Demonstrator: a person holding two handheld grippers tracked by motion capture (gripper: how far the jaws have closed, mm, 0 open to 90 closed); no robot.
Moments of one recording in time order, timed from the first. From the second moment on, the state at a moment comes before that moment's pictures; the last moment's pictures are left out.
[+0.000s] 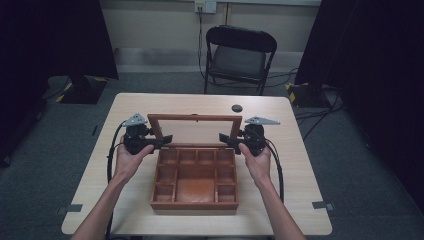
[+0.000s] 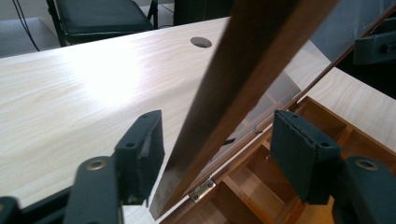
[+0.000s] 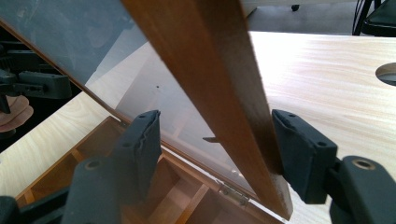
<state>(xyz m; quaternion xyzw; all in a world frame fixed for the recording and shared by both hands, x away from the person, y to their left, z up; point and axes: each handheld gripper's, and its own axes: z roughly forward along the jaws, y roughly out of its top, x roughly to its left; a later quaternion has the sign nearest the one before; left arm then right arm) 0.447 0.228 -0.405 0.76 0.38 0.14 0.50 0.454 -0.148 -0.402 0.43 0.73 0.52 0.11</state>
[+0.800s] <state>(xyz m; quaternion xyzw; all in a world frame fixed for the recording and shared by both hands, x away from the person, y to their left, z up) 0.422 0.228 -0.411 0.76 0.38 0.14 0.51 0.429 -0.148 -0.405 0.42 0.74 0.51 0.12</state>
